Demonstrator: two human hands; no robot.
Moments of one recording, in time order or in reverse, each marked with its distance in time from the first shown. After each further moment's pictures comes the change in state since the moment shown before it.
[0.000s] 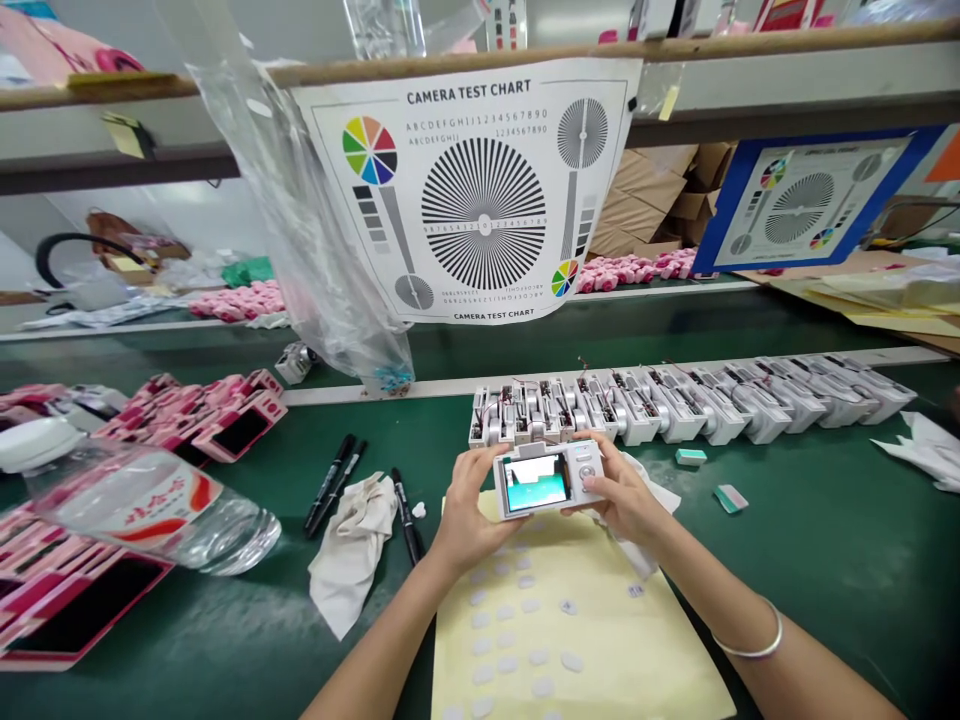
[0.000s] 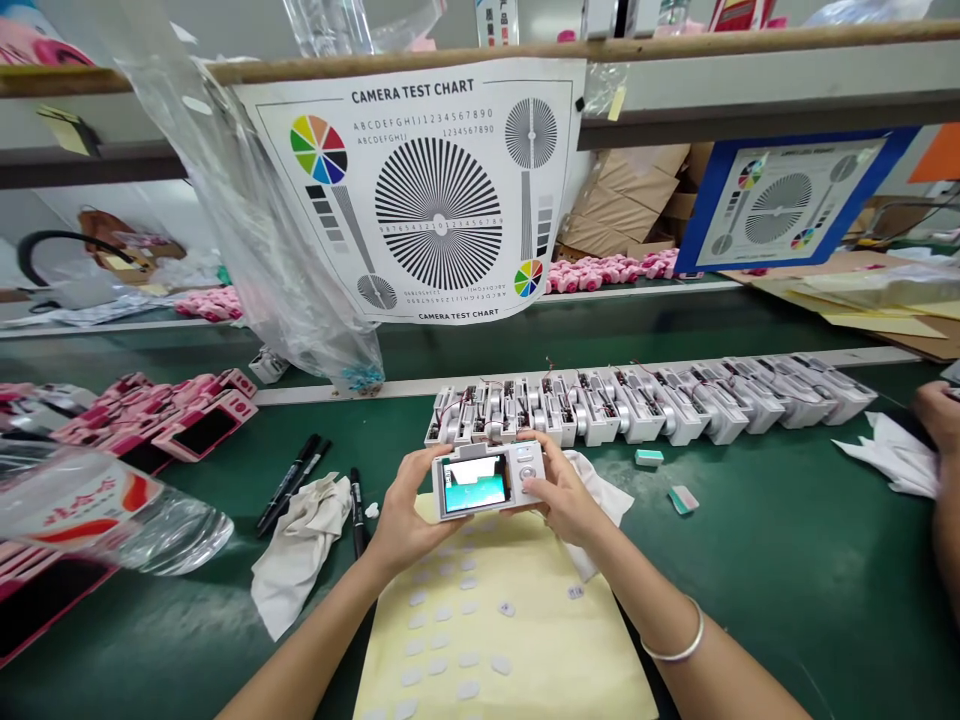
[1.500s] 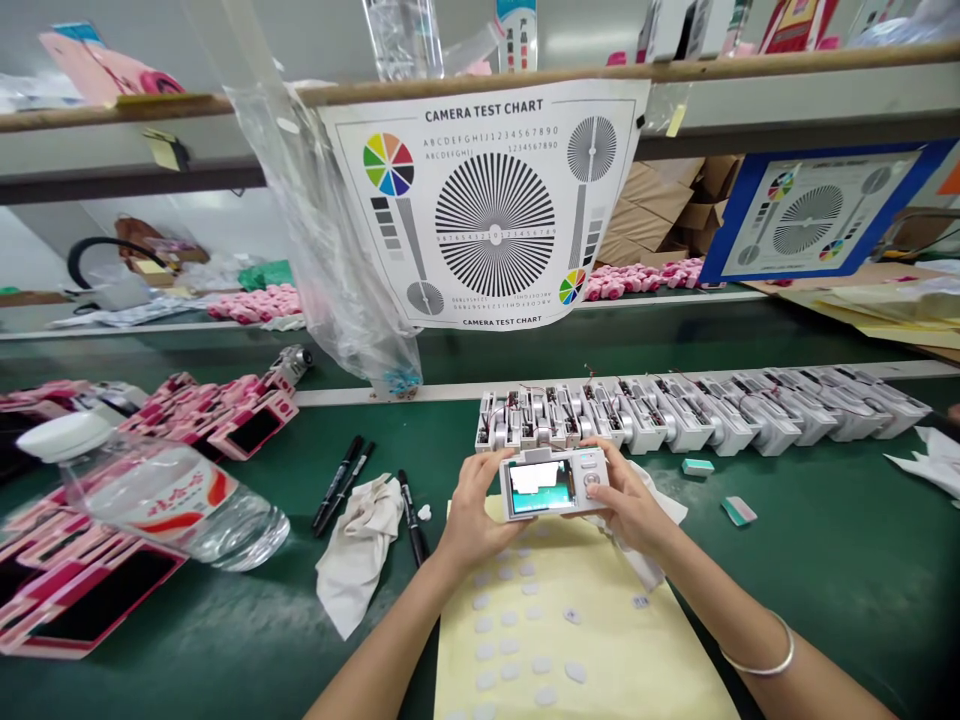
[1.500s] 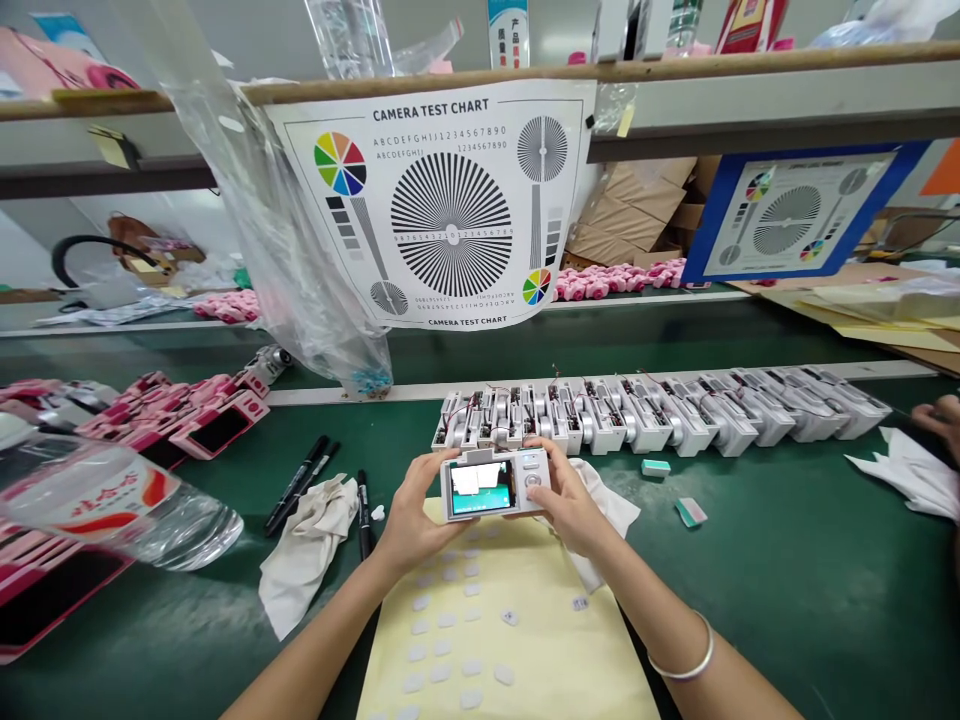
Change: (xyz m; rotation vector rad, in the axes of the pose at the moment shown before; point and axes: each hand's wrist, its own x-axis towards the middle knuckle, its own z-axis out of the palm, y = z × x) left_hand -0.001 -0.003 0.003 0.009 -0.002 -0.028; right_hand -0.001 -0.002 0.002 -0.075 0.016 0.007
